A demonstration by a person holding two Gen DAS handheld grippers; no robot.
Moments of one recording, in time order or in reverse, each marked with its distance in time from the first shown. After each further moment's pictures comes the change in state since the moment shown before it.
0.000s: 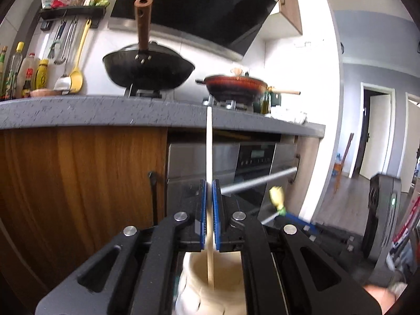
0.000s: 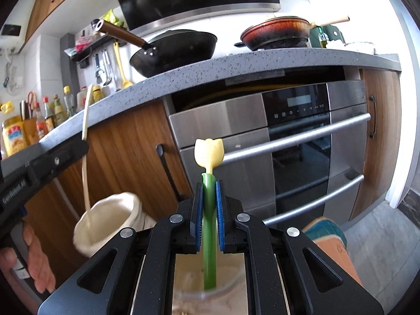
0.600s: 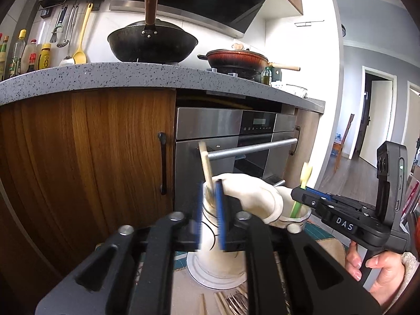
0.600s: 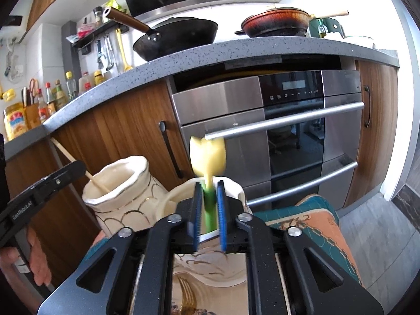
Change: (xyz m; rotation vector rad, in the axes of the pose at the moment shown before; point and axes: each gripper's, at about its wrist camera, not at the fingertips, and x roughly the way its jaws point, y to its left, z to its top) left arm -0.020 0.012 -0.035 0.012 0.105 0.006; right arm -0.019 0.003 -0.021 -0.018 0.070 -0.012
